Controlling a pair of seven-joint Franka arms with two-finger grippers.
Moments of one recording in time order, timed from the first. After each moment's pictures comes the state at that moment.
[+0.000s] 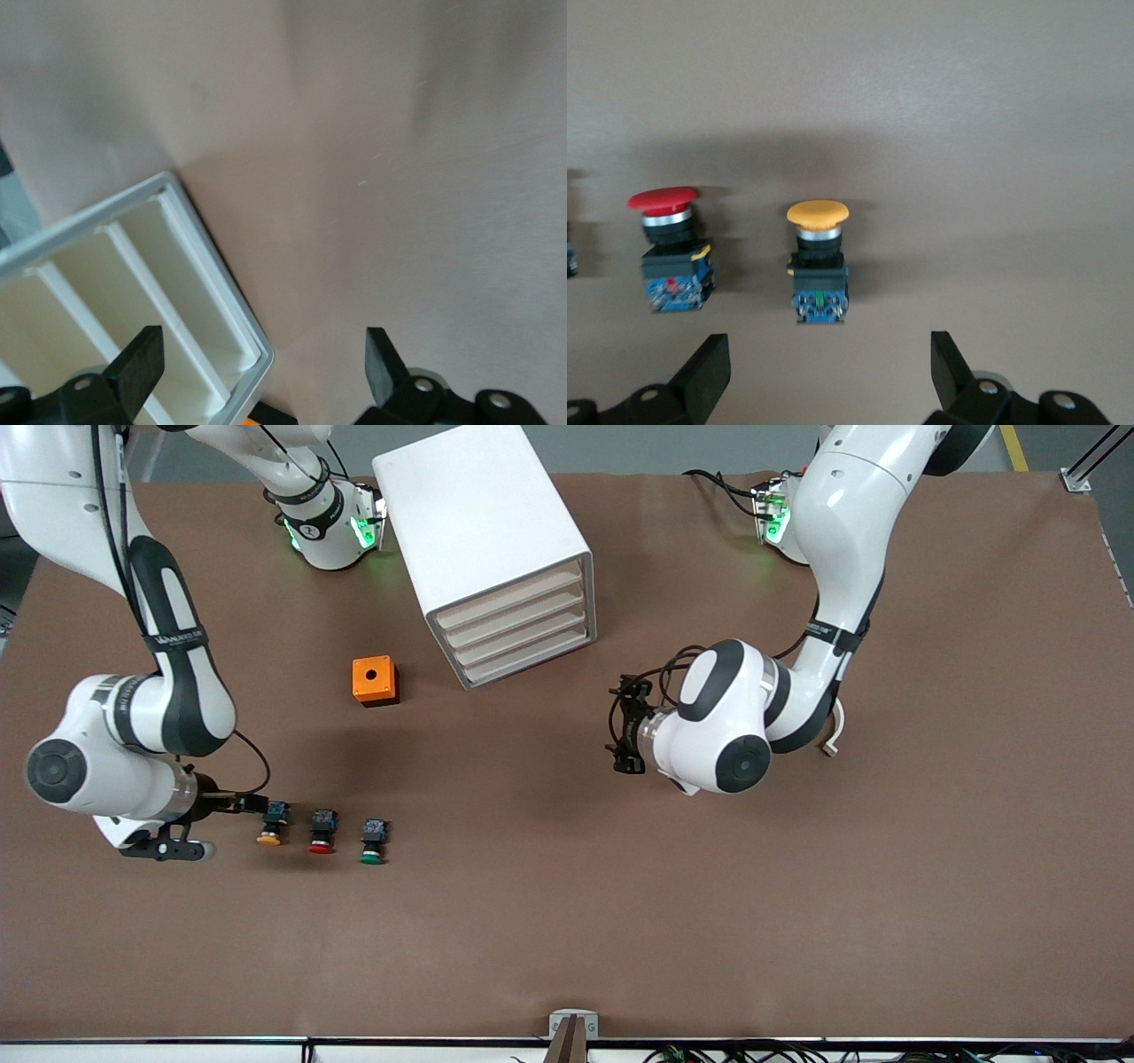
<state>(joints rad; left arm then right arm) -0.46 0.69 -0.14 -1.39 -0.55 1.78 -2.02 -0.03 0.53 -0.04 -1.78 0.01 2.21 0.00</state>
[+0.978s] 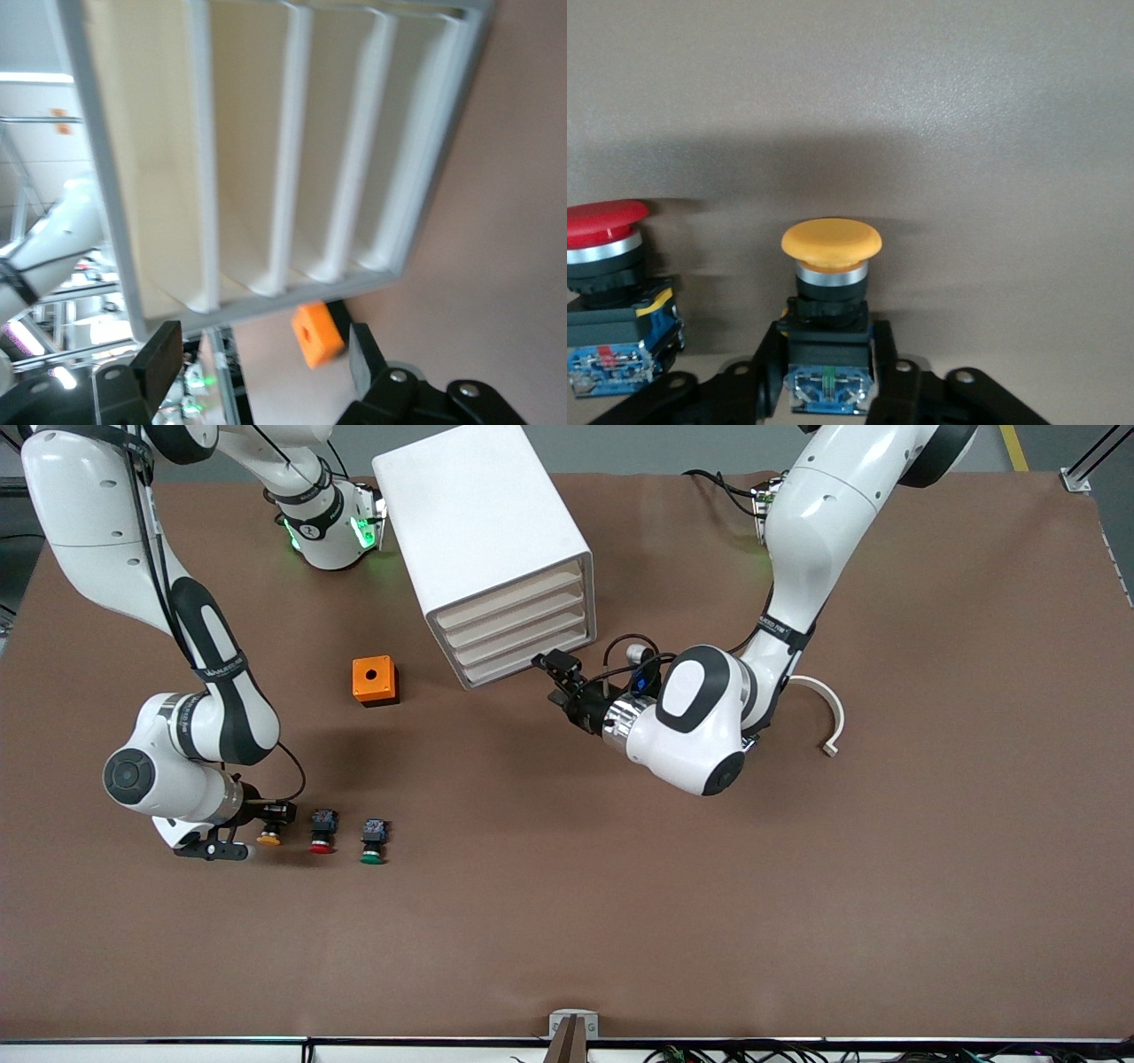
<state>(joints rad) -0.49 0.75 -0.13 -1.39 -1.06 1.67 -2.53 -0.03 0.62 -0.02 -1.83 0.04 2.38 0.01</state>
